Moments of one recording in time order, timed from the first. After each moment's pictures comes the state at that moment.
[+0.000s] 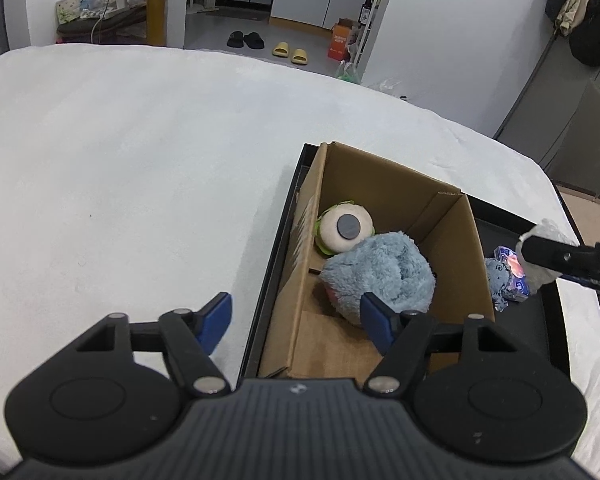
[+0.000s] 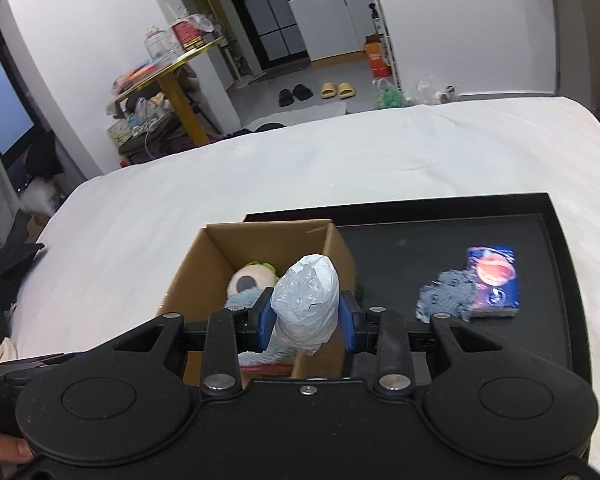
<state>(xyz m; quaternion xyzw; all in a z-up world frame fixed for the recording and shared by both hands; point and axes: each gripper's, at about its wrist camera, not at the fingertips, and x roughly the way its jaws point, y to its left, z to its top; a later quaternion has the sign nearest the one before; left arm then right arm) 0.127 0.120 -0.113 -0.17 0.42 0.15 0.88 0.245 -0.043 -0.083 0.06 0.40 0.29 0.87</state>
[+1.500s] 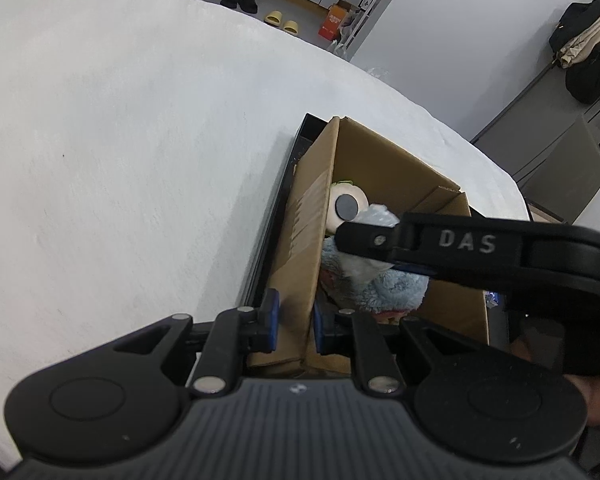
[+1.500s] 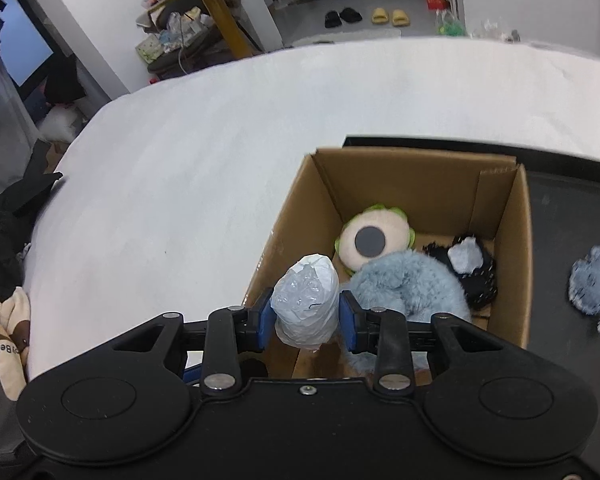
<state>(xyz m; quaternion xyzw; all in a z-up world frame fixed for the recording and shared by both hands) 0.127 0.157 -0.142 -0.28 0.43 0.09 0.86 0.245 0.087 -0.109 0.02 0.49 0.34 0.80</state>
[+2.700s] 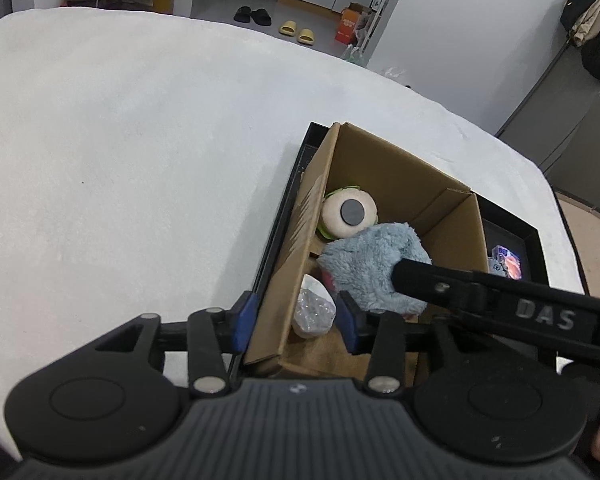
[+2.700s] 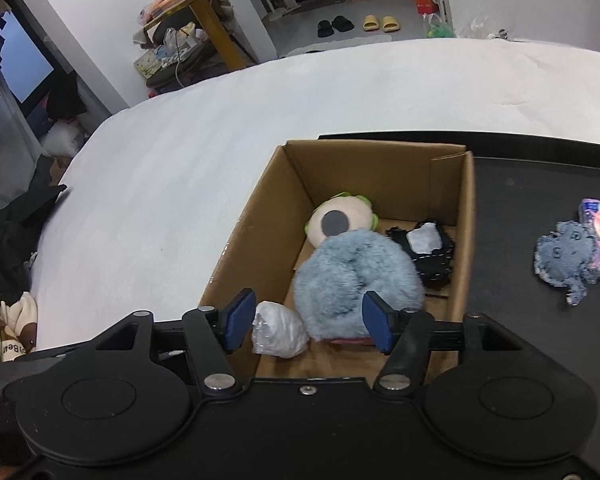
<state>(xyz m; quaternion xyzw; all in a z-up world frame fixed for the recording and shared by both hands) 0.134 0.134 -0.127 -0.22 0.44 0.14 0.86 0.236 0.042 -0.104 0.04 0.48 0.34 0.81</state>
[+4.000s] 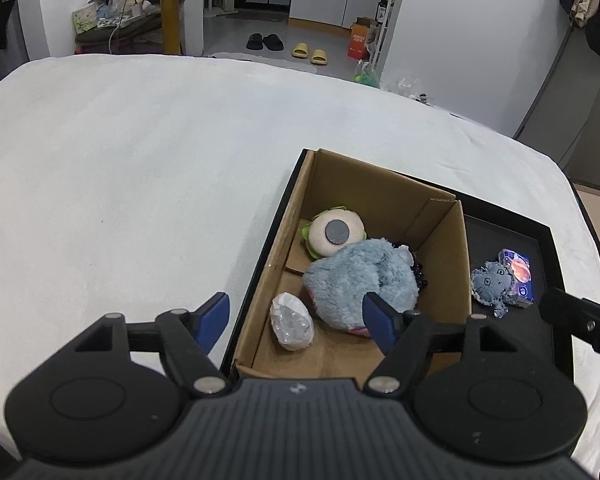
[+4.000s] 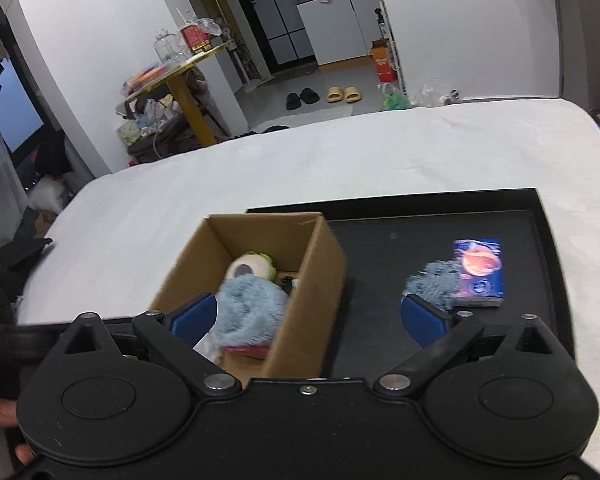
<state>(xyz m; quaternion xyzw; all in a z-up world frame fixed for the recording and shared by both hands) 0.140 0.088 -0.096 -0.15 0.43 0.19 0.87 0.231 -0.073 -0.085 0.07 0.39 0.30 0.87</state>
